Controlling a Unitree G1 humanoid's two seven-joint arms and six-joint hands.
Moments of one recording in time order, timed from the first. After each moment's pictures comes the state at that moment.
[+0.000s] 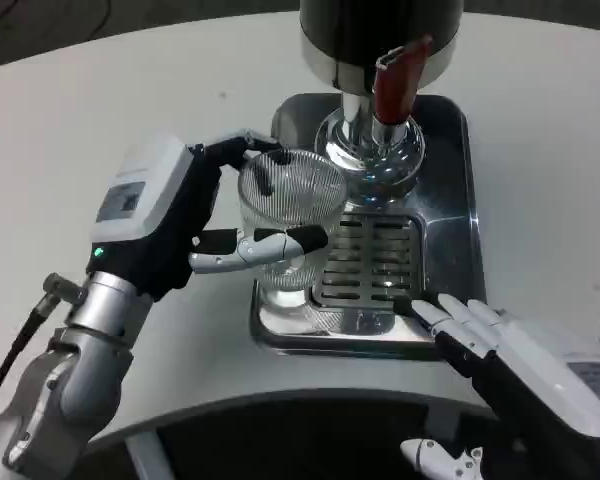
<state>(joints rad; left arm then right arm) -0.61 0.43 -0.10 0.52 0.60 -0.54 0.27 0.23 -0.29 0.06 -0.97 -0.88 0.19 0.66</state>
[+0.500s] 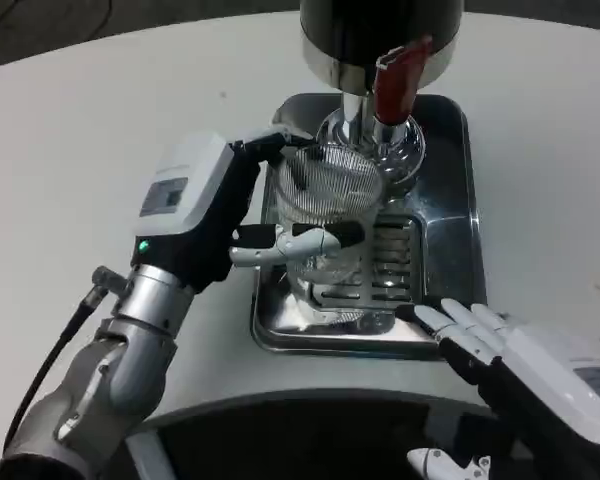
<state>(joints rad) -0.72 0.37 -0.20 0.68 0.64 -0.56 0.39 0.25 -0.32 0.04 -1.00 -0.86 0.19 0.67</state>
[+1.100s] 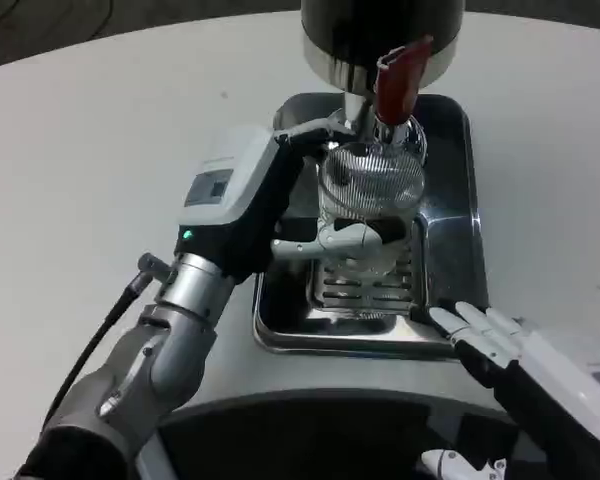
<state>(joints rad) -0.82 0.32 -0.28 0.80 0.64 -0.57 0.43 0.29 -0.33 0.00 -1.01 -0.82 0.19 0.67</state>
